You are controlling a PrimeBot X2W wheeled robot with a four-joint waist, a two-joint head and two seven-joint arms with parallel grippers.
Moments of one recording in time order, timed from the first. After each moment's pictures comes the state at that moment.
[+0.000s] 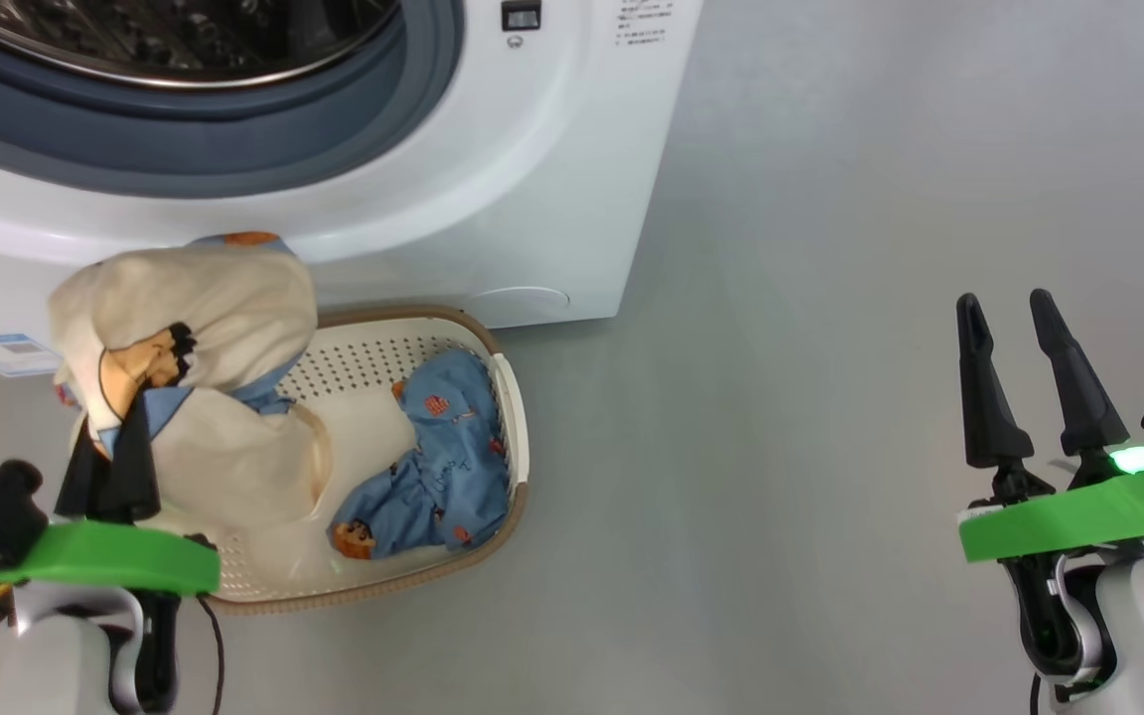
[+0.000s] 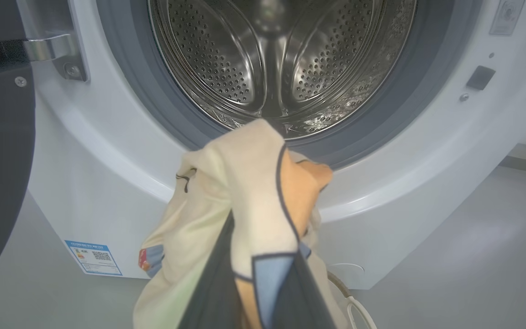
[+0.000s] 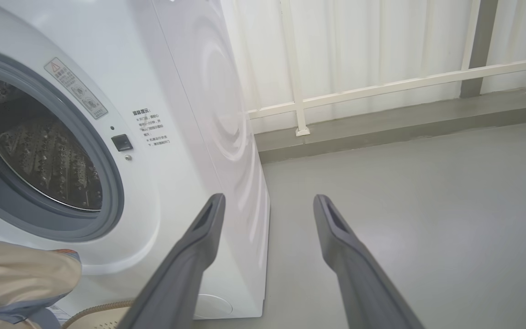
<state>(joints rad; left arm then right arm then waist) -0.39 0.21 -0.01 0.48 -0.42 -0.11 -0.25 -0.23 -0.17 0.05 0.14 0.46 0.13 -0.25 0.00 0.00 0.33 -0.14</state>
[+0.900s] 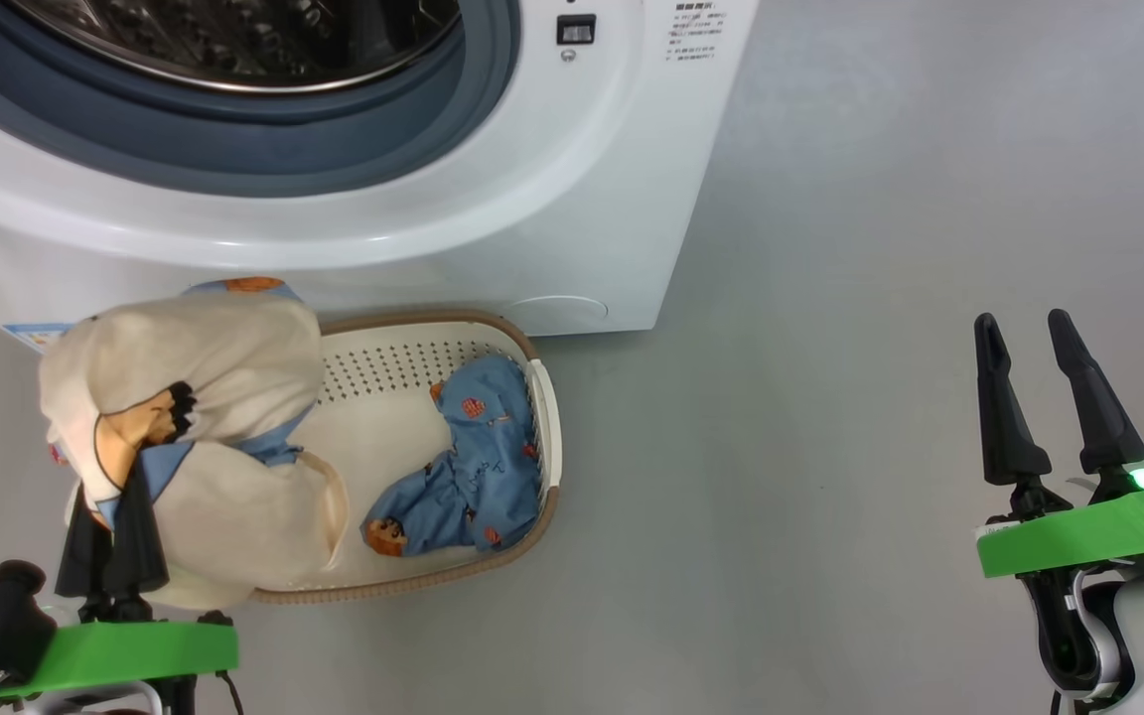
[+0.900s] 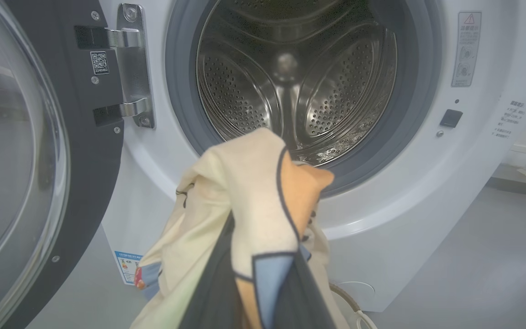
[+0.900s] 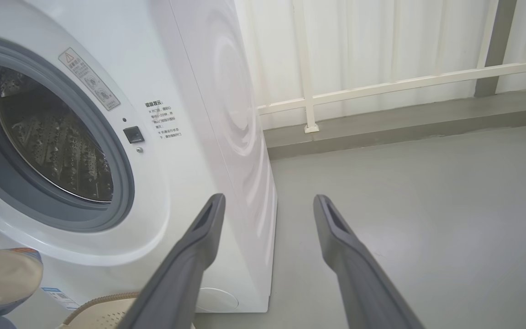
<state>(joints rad) -0.16 0.06 0.13 0.15 -0.27 -0.13 -0.26 -0.19 -0.19 0.04 0.14 0.46 0.13 -0.25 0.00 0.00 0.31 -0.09</state>
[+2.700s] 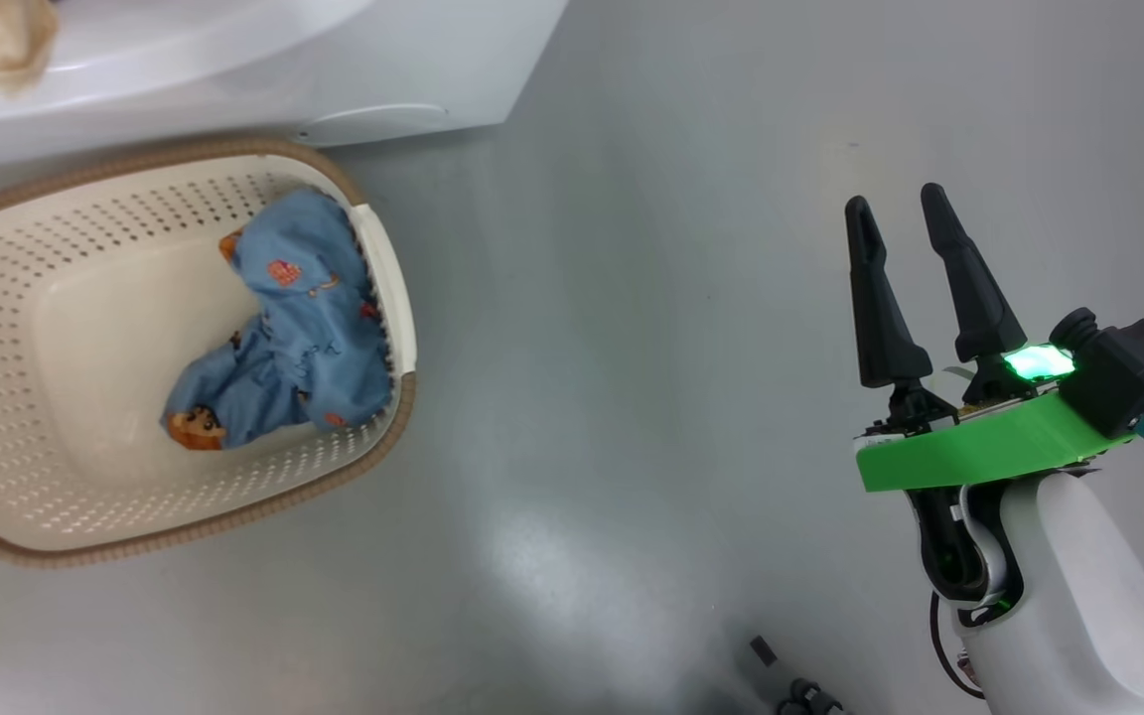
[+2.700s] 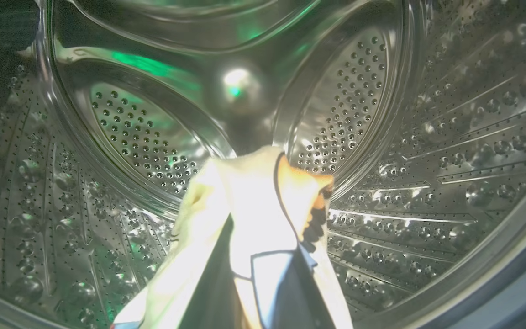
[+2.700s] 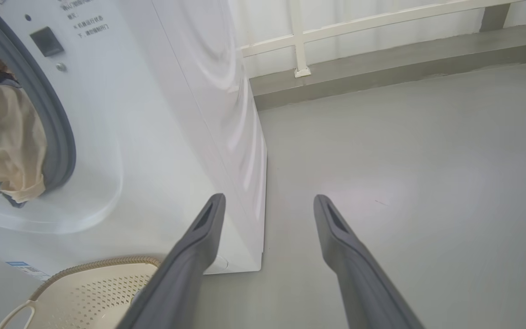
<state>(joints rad) -1.49 0.30 -0.06 1.06 -0.17 -0.13 -0.24 -0.39 -0.07 0.16 0.12 0.45 0.13 -0.25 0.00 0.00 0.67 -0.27</state>
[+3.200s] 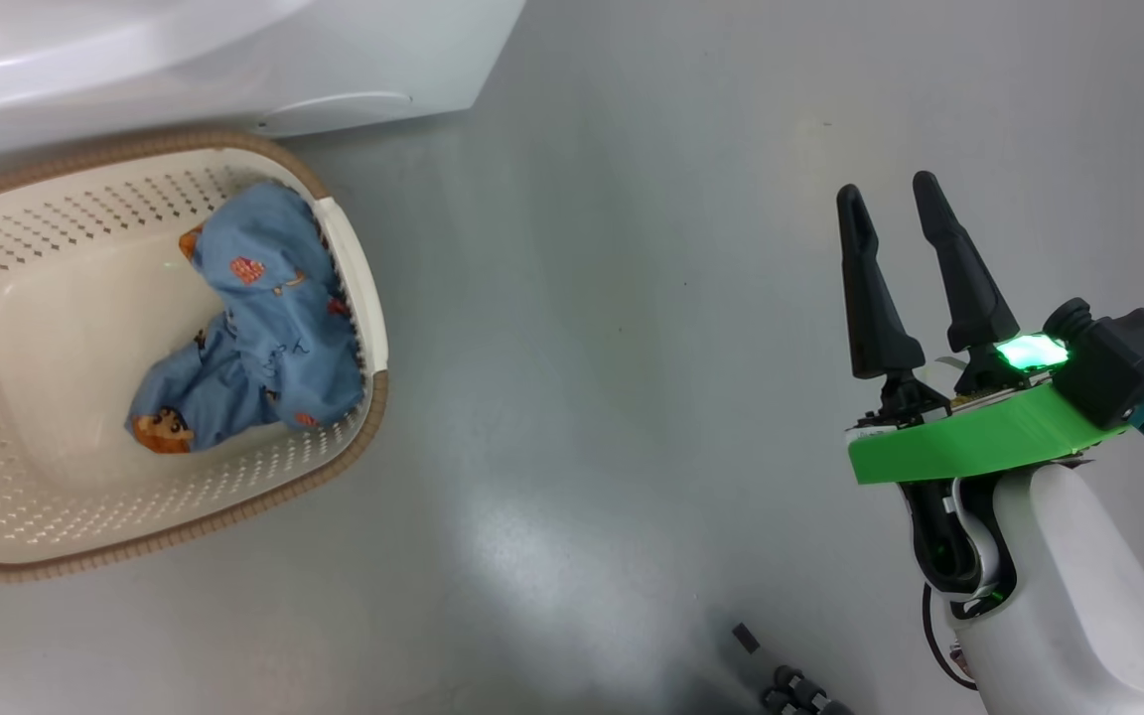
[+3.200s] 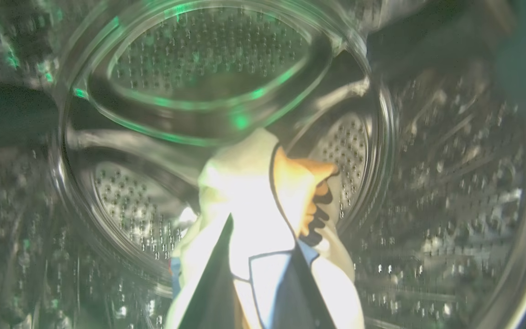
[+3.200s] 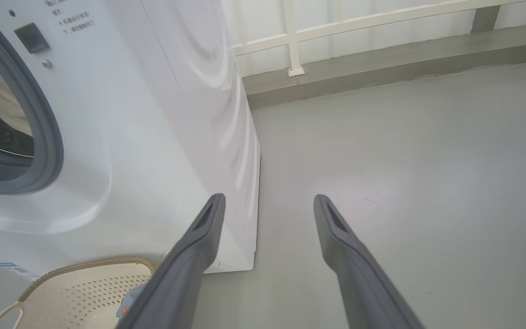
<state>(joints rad) -1.50 0.33 -0.02 0.82 -0.15 -0.13 -0.26 -0.41 -0.06 0.17 0.12 0.45 0.13 -0.25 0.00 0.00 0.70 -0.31</state>
